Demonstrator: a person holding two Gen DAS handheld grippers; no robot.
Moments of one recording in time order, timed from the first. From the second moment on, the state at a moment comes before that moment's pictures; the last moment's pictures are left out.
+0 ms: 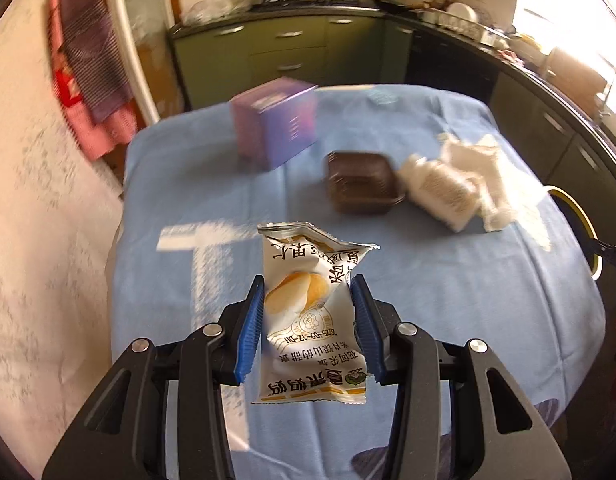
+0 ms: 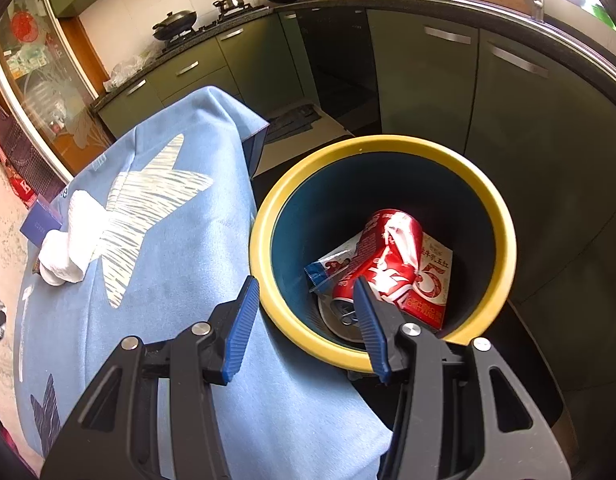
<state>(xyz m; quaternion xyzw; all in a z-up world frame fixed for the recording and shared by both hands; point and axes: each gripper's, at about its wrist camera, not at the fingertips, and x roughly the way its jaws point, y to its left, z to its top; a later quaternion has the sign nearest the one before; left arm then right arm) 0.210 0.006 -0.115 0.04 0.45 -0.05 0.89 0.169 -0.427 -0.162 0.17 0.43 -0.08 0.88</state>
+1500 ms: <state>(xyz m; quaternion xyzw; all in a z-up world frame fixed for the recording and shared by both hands) 0.262 -0.279 -0.048 0.10 0.36 -0.38 0.85 0.096 -0.507 -0.165 0.24 0.39 -0.13 0.88</state>
